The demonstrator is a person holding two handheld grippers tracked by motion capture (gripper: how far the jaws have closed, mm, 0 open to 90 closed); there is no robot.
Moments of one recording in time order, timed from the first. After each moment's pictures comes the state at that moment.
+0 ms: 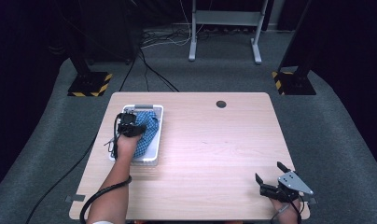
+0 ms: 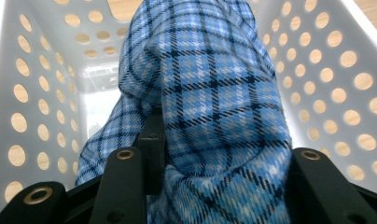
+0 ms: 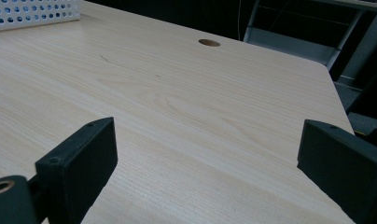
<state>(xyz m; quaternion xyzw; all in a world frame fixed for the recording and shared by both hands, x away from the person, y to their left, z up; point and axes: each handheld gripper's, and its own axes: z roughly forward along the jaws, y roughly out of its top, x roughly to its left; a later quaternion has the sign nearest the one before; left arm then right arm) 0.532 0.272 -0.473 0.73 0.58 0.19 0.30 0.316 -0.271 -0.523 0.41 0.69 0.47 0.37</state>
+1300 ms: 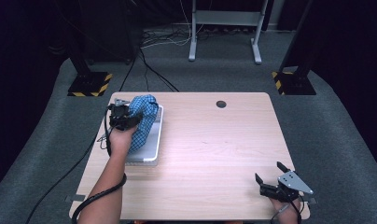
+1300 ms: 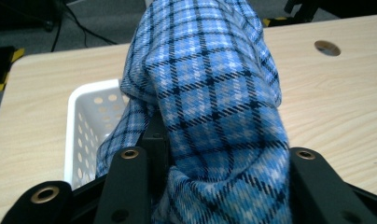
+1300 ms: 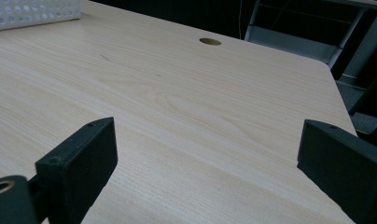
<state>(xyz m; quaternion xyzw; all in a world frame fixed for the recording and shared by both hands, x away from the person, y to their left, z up) 0.501 0.274 -0.400 0.70 0.54 0.25 0.39 0.317 -0.271 -0.522 0.41 0.69 0.47 0.37</state>
